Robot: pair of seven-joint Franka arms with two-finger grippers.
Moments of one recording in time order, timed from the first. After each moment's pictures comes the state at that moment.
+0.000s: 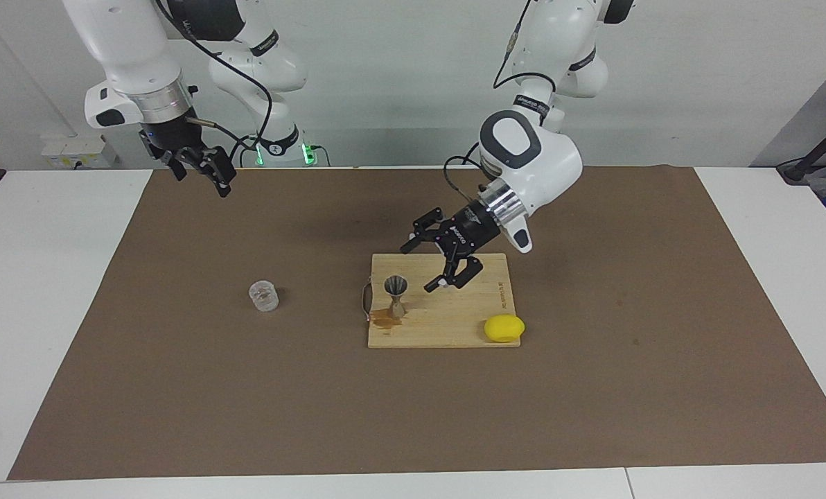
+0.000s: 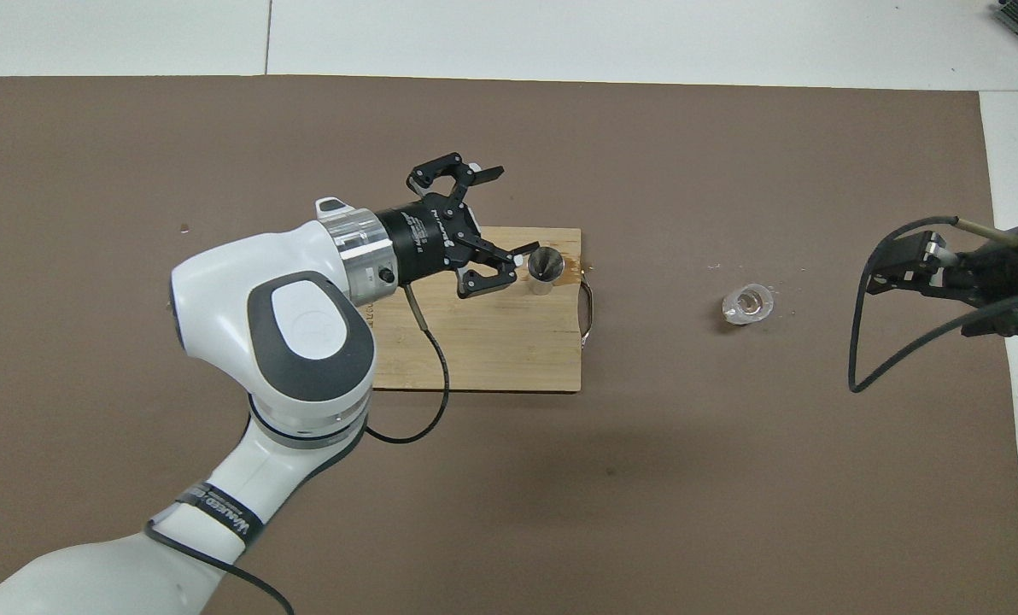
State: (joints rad) left arm -0.38 0.21 -0.16 -1.85 -1.43 2.61 -1.26; right arm -0.01 -0.08 0.06 -1.70 -0.02 1.62 0.57
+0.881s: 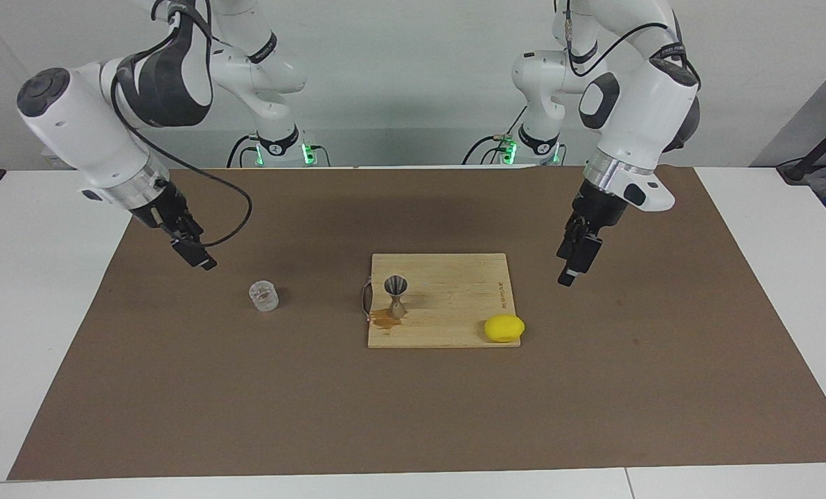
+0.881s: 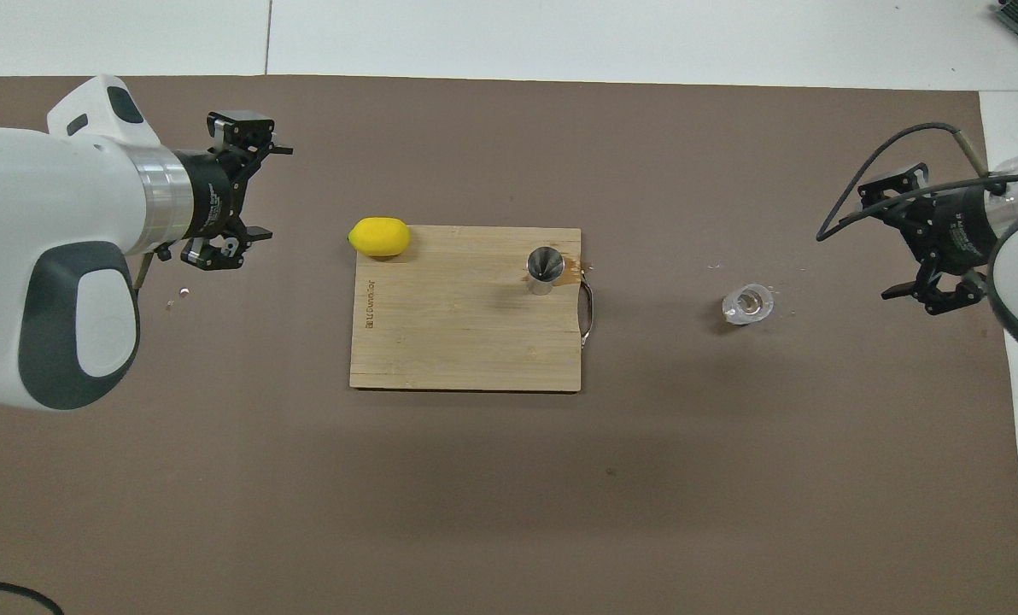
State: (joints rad) left arm -0.10 0.04 -0.15 -1.85 -0.15 2.28 -1.22; right arm -0.14 0.15 0.05 -1.72 0.24 1.84 0.94
